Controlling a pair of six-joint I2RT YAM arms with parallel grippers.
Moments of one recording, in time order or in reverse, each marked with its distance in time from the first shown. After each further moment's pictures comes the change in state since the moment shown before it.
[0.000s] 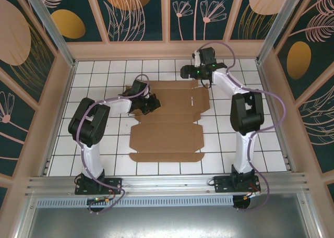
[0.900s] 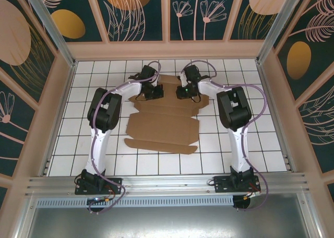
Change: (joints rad) left arm 0.025 0.345 0.566 -0.371 -0.103 0.377; right arm 0.118 0.103 -0.151 0.018 -0.002 -0.057
